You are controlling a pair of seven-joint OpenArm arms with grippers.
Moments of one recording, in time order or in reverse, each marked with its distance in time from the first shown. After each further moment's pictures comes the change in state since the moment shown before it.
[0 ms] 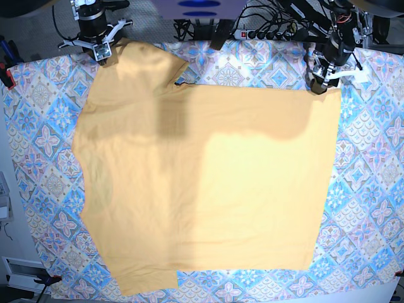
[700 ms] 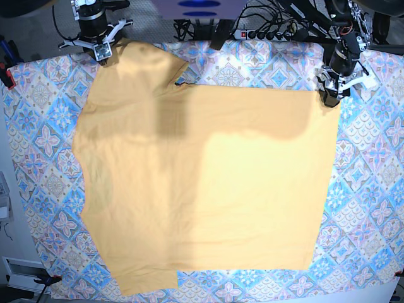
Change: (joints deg) left arm -9.2 2.0 -6.2 -13.7 -2.4 -3.0 -1.5; right arm 0.0 0.1 -0.1 0.0 0.0 0.0 0.0
